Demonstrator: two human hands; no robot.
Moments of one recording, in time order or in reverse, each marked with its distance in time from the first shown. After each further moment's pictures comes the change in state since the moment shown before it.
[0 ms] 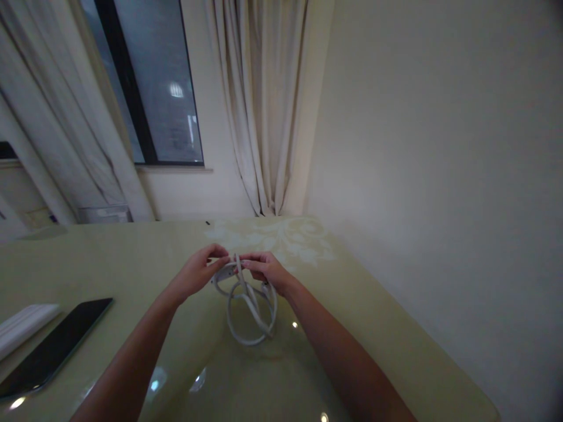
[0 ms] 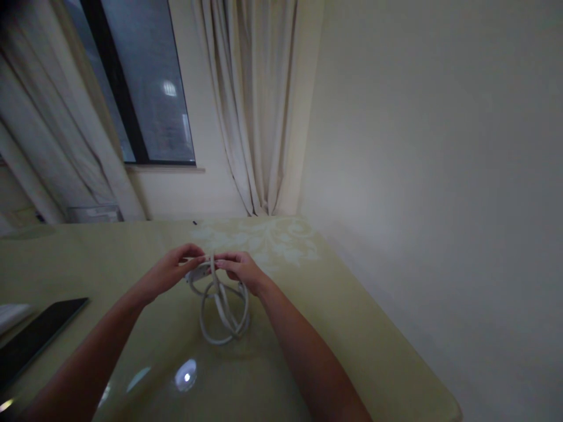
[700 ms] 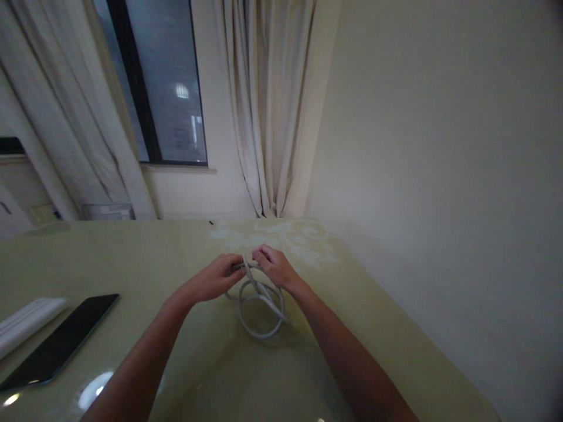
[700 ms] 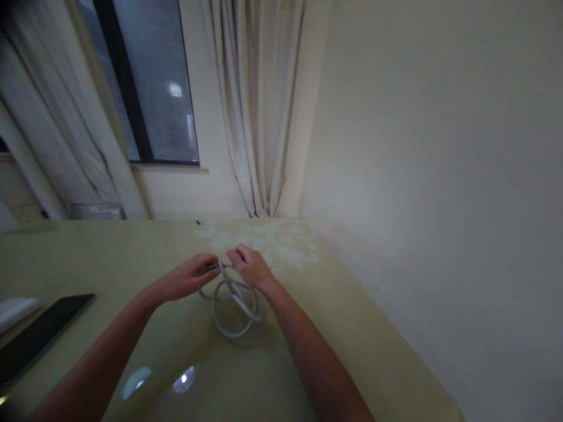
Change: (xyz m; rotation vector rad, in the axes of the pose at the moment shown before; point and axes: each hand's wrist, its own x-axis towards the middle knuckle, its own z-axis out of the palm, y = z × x) left_hand -0.004 0.013 0.020 0.139 -0.259 0.197; right_hand -0.003 -0.010 -0.008 -0.812 0.270 -0.222
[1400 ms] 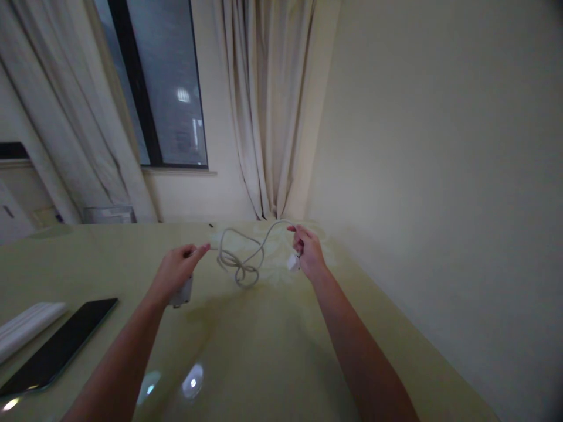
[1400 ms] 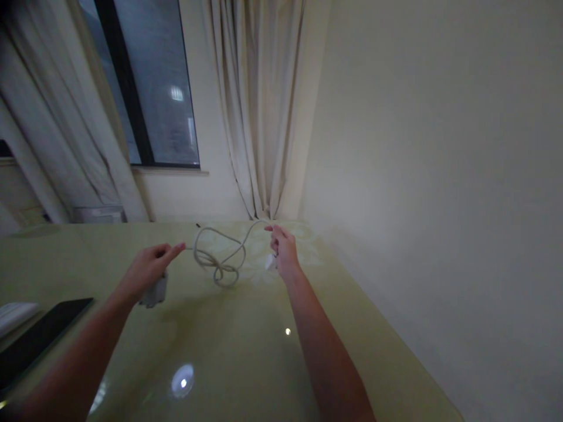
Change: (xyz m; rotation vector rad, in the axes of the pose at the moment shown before) left_hand -0.023 -0.042 -0.054 0.194 0.530 -0.427; right_hand 0.018 0.020 -0.072 0.416 0.562 0.218
